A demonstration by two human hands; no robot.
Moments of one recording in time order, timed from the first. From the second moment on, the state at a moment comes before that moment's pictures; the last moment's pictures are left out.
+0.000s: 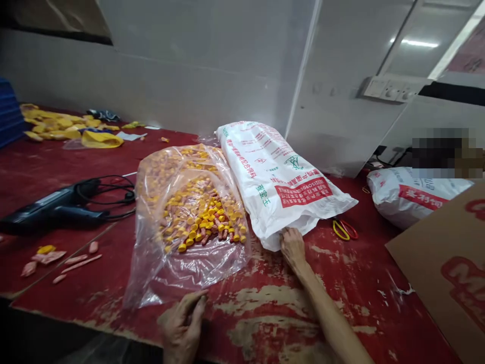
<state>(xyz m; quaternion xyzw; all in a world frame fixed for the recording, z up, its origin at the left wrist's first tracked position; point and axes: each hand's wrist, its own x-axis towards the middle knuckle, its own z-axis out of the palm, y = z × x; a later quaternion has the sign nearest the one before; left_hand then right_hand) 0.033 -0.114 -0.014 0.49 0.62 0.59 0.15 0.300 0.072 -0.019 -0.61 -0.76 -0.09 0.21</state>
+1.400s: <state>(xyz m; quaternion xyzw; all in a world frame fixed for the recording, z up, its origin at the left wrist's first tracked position) 0.107 -0.087 0.004 0.24 0.42 0.55 0.68 0.310 -0.053 0.006 -0.40 -0.80 0.36 0.28</state>
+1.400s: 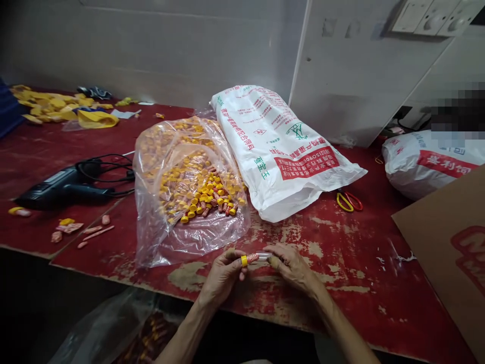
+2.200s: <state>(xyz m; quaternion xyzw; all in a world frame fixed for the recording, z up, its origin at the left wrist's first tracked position) 0.120 -0.107 -0.014 0.57 0.55 0.45 0.40 0.286 -0.061 0.001 -0.48 -0.87 0.08 0.07</state>
